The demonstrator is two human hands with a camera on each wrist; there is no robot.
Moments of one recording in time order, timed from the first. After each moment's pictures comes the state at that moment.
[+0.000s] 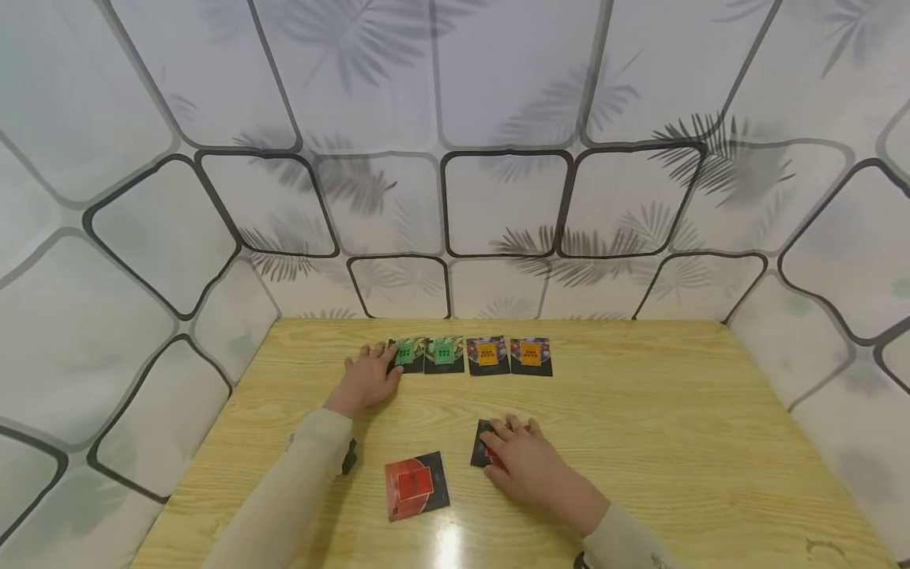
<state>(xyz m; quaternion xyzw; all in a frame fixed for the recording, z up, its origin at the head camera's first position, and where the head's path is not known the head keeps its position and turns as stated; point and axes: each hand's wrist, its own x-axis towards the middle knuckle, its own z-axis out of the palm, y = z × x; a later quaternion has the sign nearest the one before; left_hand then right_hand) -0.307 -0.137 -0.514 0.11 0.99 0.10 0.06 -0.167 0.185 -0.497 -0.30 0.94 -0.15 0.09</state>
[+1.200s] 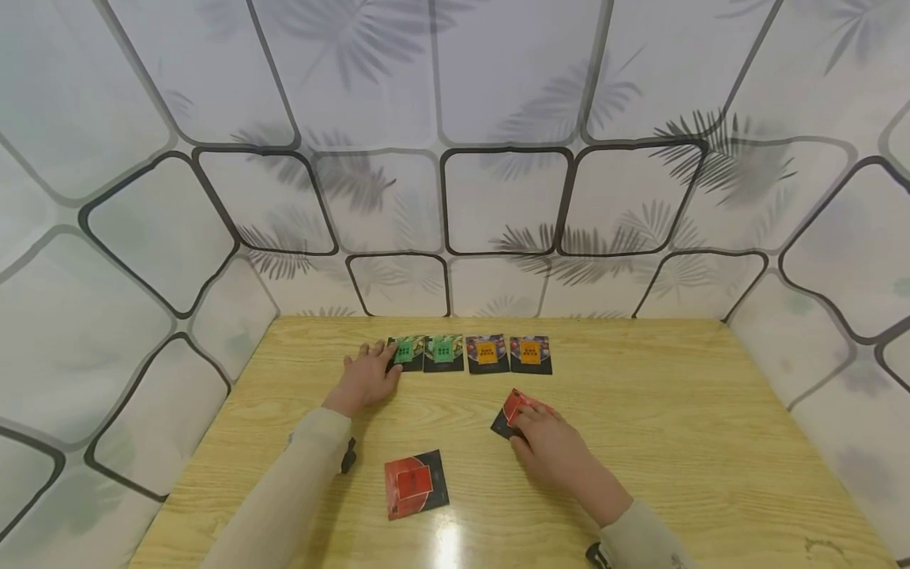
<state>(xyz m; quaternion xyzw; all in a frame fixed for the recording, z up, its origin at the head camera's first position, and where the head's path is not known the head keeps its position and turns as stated) -0.307 -0.138 -0.515 0.10 0.99 0.11 0.06 -0.178 0.211 -0.495 -0.24 0.96 -0.15 0.00</state>
